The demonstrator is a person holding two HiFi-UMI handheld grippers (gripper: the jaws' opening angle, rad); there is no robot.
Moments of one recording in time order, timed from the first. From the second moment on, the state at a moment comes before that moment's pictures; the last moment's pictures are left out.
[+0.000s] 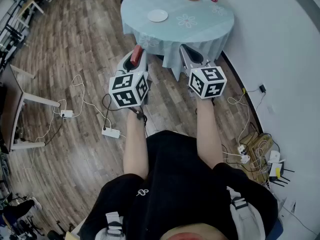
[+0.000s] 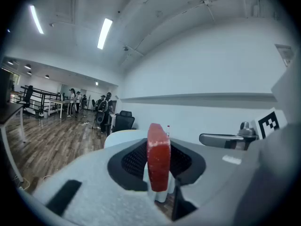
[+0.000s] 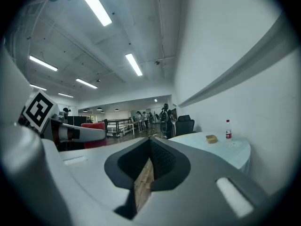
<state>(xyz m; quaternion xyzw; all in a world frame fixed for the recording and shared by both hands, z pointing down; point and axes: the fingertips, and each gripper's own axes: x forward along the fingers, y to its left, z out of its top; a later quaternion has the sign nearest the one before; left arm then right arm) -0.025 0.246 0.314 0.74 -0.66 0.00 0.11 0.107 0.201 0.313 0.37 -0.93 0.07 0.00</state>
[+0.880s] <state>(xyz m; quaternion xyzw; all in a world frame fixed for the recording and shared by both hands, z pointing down) -0.030 0.202 0.339 0.71 -0.68 -0.03 0.15 0.120 0.143 0.323 0.34 -0.94 0.08 -0.02</state>
